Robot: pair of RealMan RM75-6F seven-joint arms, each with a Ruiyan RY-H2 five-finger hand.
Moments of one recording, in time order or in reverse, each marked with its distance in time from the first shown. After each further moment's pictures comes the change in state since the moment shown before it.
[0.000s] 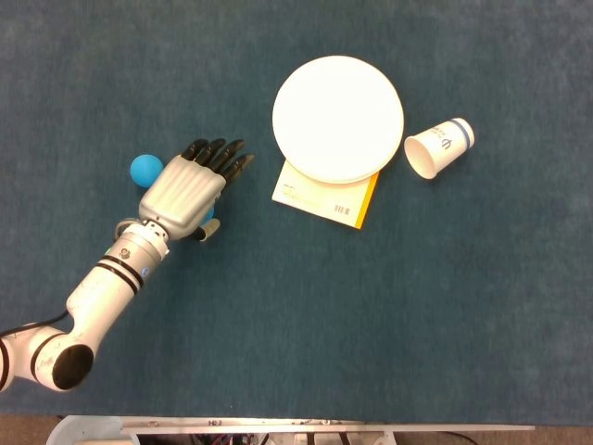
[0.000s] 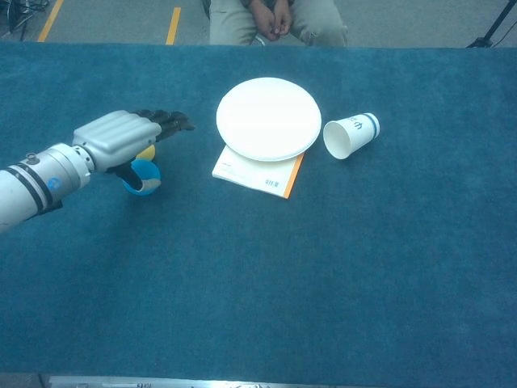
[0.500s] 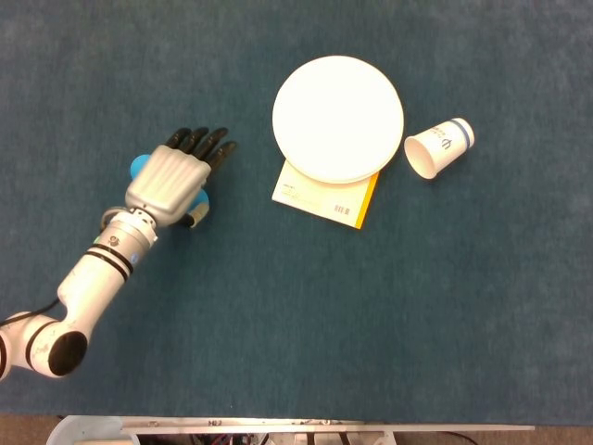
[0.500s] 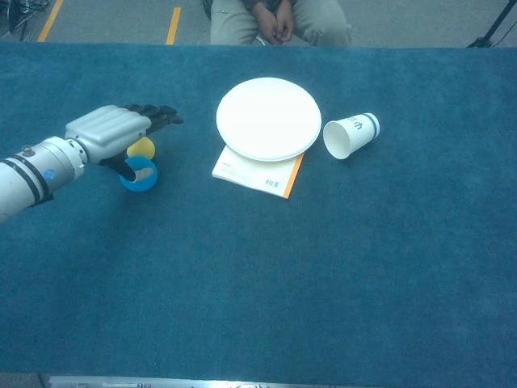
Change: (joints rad) left arm 0.001 0.005 -0.014 0.085 -0.011 -0.026 -0.031; right arm -0.001 0.008 0.003 -0.021 0.009 0.003 -0.021
